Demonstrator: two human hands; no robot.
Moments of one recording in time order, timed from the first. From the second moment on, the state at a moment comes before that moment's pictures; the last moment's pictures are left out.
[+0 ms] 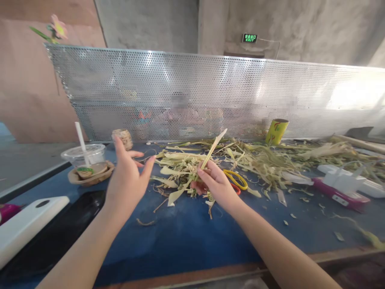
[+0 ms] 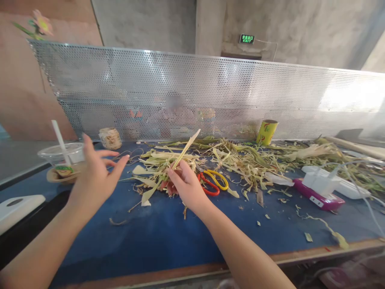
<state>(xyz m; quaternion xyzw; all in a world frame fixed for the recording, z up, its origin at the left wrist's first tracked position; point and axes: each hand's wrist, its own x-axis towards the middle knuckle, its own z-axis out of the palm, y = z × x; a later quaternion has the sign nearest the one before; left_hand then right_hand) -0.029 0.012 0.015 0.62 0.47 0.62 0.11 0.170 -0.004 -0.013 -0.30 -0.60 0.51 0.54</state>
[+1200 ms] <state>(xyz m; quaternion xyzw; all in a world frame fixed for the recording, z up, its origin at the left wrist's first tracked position) 0.027 -0.013 -0.012 0.62 0.35 0.55 0.43 0.176 -0.003 -0.017 -0.37 -0.66 0.37 0.55</state>
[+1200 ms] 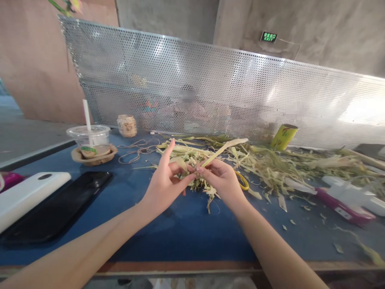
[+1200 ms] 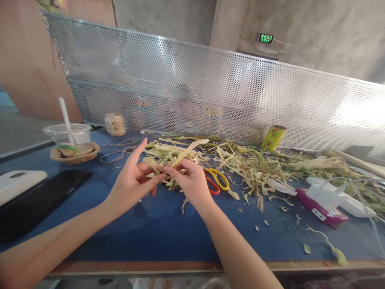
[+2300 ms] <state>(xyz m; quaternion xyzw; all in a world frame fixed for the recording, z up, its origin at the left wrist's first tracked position) 0.004 -0.010 0.005 0.63 0.41 0.46 0.47 0.197 -0.009 0.001 -0.40 -0.85 0.19 0.28</state>
